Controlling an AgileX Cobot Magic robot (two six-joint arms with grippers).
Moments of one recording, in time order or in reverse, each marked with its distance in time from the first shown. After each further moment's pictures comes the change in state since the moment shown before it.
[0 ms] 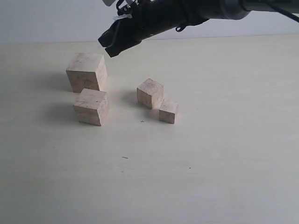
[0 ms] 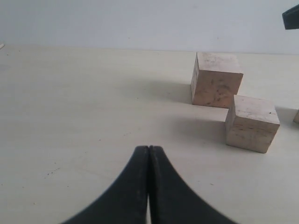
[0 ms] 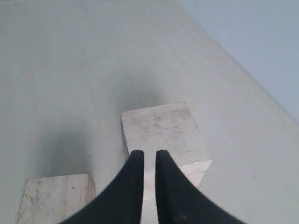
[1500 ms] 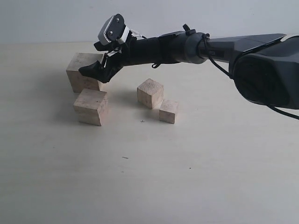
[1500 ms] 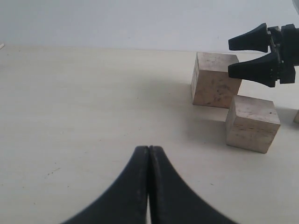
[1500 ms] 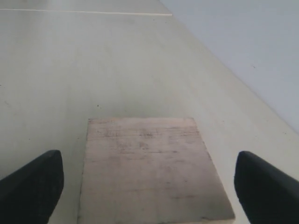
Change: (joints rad) left arm 0.000 0.000 0.000 0.000 0.000 0.000; right arm 0.000 0.406 -0.298 0.451 0.092 -0.545
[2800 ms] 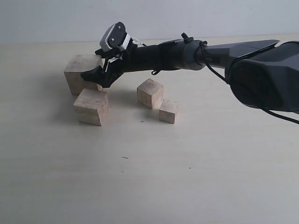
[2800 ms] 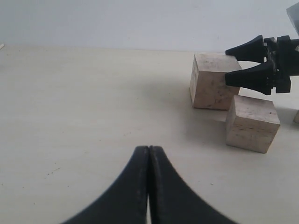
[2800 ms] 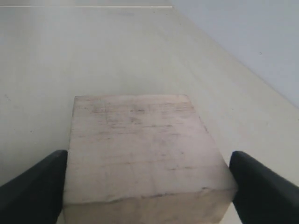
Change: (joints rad) left arm 0.000 0.000 0.000 0.000 0.000 0.000; right arm 0.000 0.039 0.000 0.044 0.018 -0.018
